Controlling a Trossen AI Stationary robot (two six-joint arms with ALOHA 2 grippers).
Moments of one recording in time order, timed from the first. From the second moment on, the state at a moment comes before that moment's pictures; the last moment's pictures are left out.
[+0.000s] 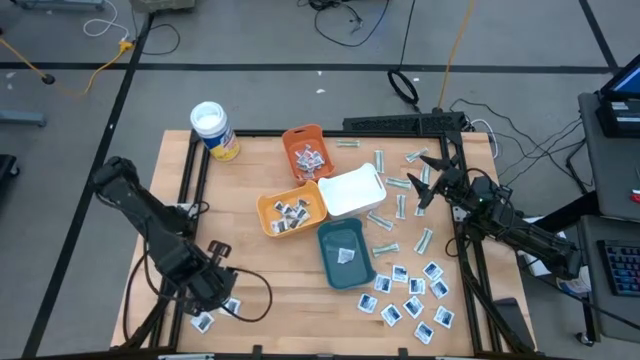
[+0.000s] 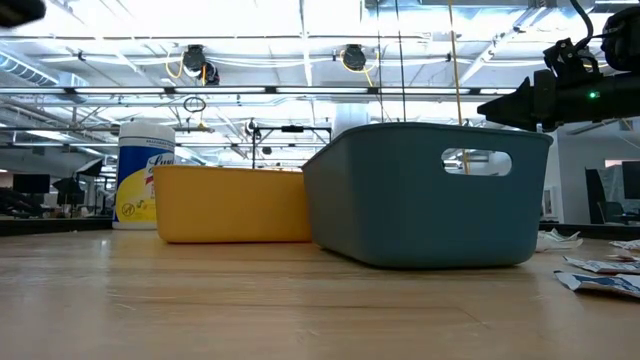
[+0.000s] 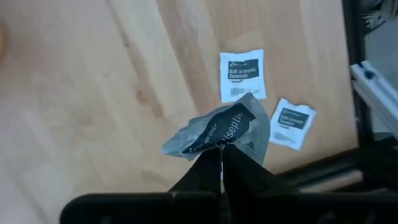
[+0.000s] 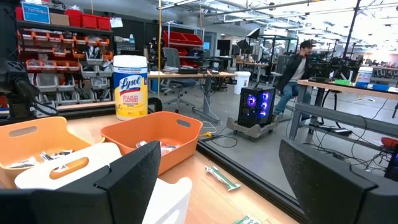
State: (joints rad) left arm -0.79 1.40 1.17 -1.25 0.08 -0.47; right arm -0.52 0.01 0.01 0.08 0.10 -0.07
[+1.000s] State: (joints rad) left arm 0.11 1.39 1.27 -1.35 0.06 -0.27; right arm -0.52 0.01 0.01 0.08 0.10 -0.07
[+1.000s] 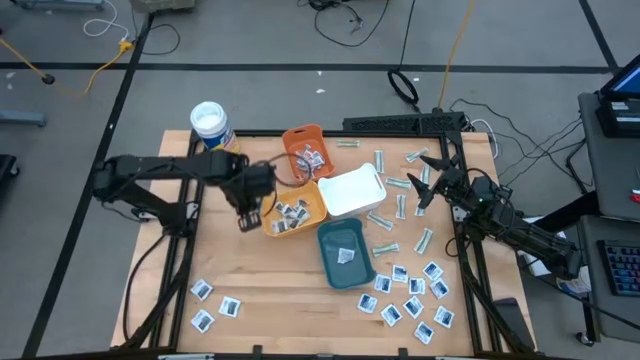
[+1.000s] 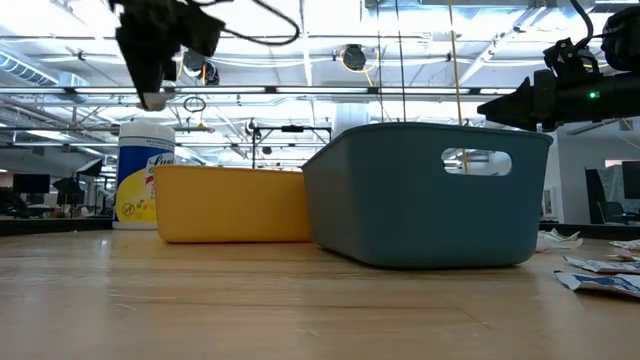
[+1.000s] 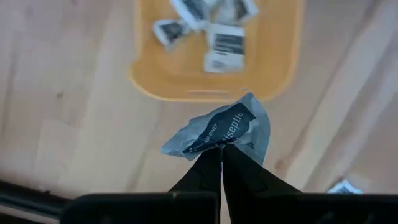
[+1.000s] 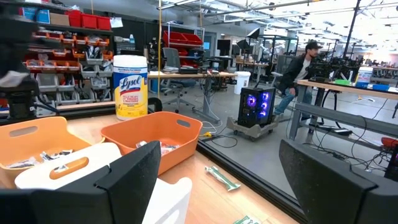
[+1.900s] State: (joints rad) left arm 0.18 1.83 1.27 -1.00 0.08 -0.29; right arm -0.52 0.01 0.01 0.08 0.10 -0.07
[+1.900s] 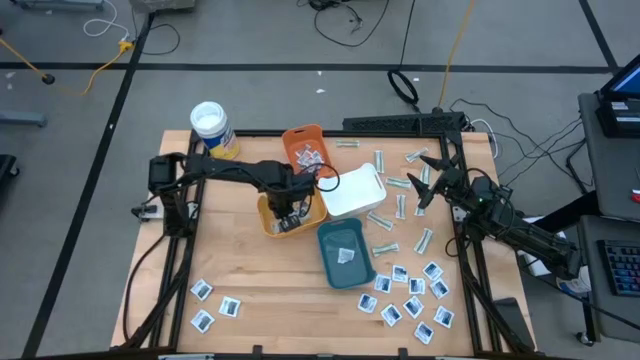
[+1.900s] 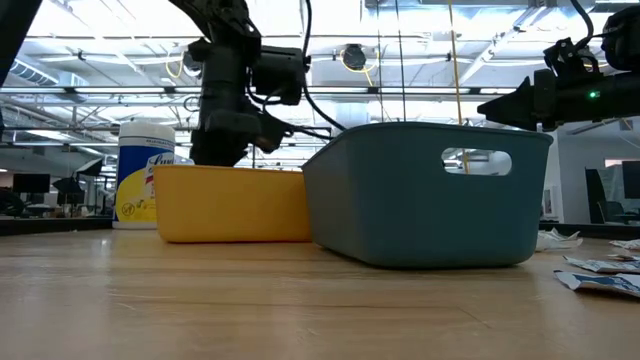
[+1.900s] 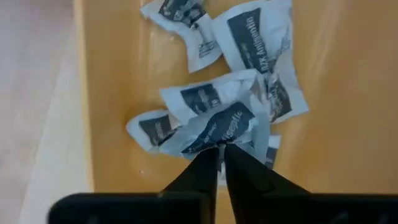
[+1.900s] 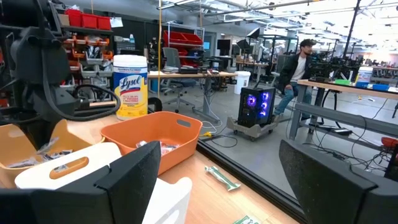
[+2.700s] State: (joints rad) left arm 0.20 1.72 1.38 -1.31 0.08 -0.30; right arm -0.52 0.01 0.01 0.07 0.10 -0.07
